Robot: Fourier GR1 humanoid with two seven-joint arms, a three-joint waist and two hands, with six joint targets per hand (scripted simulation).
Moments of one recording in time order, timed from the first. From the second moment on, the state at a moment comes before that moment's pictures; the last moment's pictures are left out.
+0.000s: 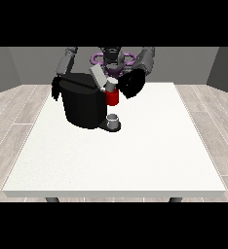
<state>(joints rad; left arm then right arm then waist) -1.15 0.38 0.25 -0.72 -0.48 -0.23 0.03 -0.36 -0.13 -0.09 -1.08 -0.08 0.13 -0.38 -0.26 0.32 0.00</state>
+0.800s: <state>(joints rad) -1.21 0.42 0.22 -0.70 -0.52 -0.20 0.01 -0.46 -0.16 -0.13 -1.00 -0.09 0.13 -0.38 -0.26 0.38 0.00</state>
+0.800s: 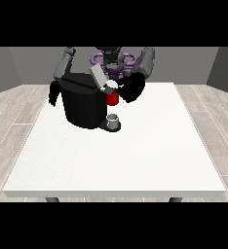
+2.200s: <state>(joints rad) -0.39 0.10 0.28 -0.76 -0.23 -0.35 -0.39 -0.04 -0.10 -0.07 -1.00 -0.05 0.17 -0.44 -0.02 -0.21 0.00</state>
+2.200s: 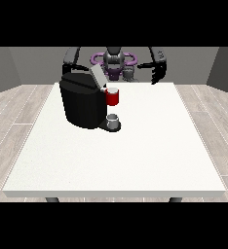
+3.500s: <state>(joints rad) -0.13 0.11 0.24 -0.99 -0.11 -0.45 -0.46 -0.19 0.00 0.18 -1.55 0.16 -0.14 -0.12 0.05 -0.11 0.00</state>
